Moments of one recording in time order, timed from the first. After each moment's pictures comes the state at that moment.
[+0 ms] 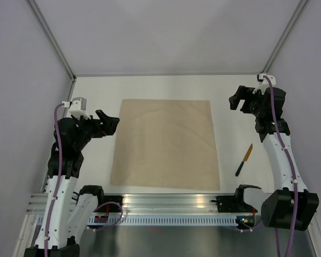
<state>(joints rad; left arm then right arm) -0.03 0.66 0.84 -0.43 0.29 -0.35 -0.12 1.13 0.99 -0.23 -0.23 0.14</state>
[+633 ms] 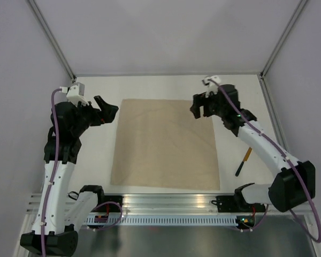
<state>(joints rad) -0.03 0.80 0.99 -0.47 0.29 -0.35 0.26 1.27 1.06 -0.24 -0.16 0.06</state>
